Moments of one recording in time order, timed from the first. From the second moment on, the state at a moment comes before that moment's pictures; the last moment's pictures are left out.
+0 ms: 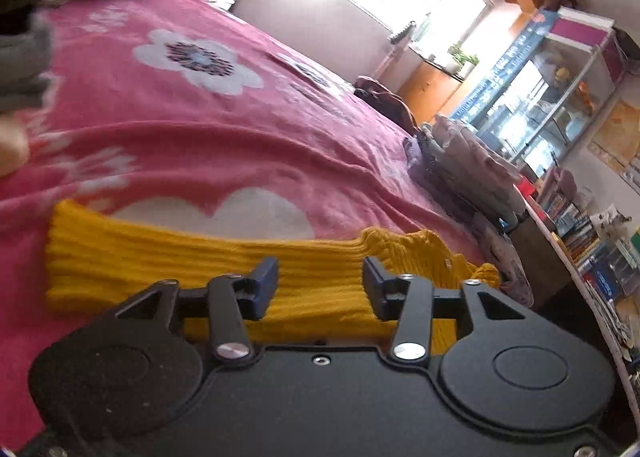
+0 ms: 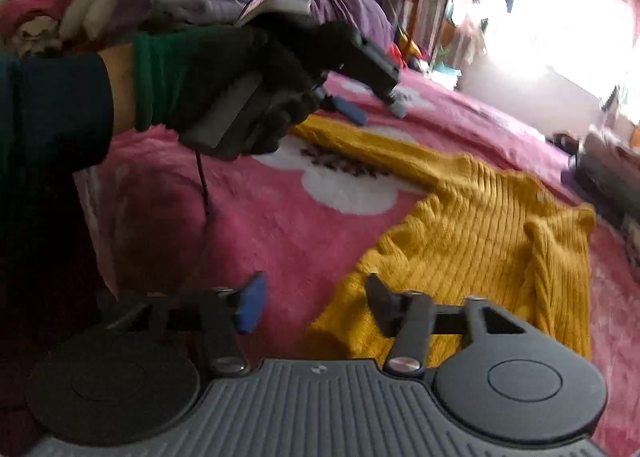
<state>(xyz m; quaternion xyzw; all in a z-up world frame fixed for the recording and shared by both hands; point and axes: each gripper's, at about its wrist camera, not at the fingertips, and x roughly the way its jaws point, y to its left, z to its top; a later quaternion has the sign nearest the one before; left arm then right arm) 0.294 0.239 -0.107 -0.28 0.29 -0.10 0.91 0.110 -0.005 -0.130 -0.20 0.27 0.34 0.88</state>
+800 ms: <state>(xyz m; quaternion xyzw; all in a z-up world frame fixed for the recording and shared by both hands) 0.391 0.182 -0.113 -0.19 0.34 -0.23 0.89 0.140 -0.042 -0.145 -0.10 0.28 0.33 0.90</state>
